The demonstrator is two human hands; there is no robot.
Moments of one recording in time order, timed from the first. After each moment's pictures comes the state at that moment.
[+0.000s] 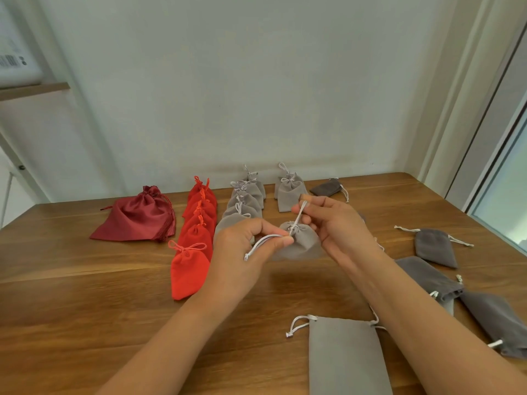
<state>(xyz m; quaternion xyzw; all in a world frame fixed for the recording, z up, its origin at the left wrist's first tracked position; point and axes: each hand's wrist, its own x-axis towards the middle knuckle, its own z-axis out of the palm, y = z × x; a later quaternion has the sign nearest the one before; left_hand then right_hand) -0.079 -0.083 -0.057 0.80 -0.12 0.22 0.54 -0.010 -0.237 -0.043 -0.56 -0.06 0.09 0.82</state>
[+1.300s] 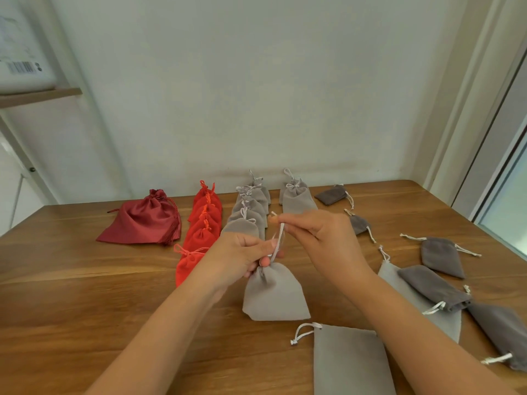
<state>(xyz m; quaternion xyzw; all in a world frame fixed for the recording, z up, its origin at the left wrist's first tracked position) -0.073 -0.065 -0.040 0.79 0.05 -0.03 0.61 -0.022 -0.224 -0.058 -0.80 -0.33 -0.25 0.43</state>
